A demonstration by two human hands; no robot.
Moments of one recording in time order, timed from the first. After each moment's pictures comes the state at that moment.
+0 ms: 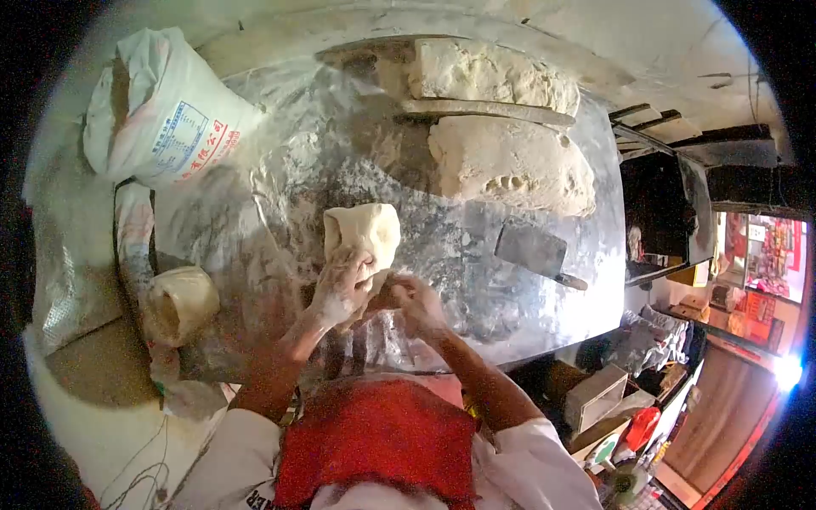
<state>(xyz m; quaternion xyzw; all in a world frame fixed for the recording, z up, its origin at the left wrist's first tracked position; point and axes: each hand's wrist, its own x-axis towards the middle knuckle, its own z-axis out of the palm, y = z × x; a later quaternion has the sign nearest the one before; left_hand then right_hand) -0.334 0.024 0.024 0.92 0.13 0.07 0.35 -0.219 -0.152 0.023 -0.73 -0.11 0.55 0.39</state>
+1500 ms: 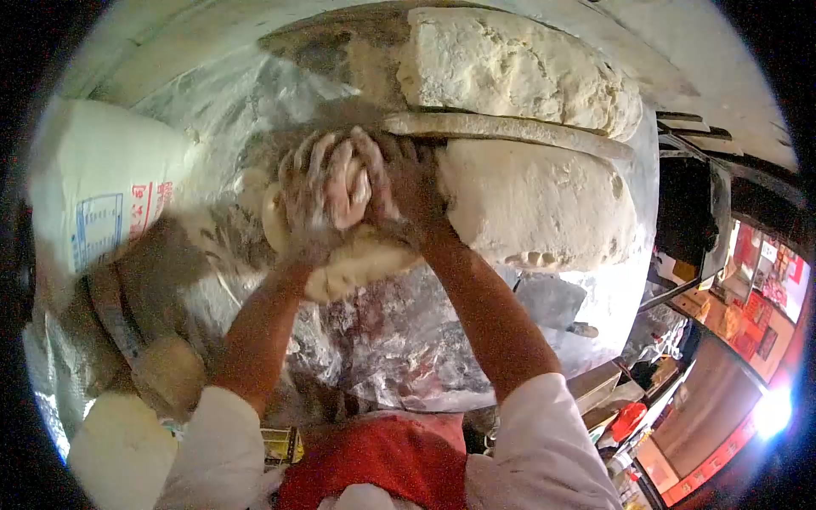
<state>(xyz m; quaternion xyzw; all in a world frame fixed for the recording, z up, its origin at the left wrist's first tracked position) -0.123 0.153 -0.036 0.94 0.22 0.23 0.13 -0.011 0.043 -0.027 -0.80 -0.54 0.13 0.24</state>
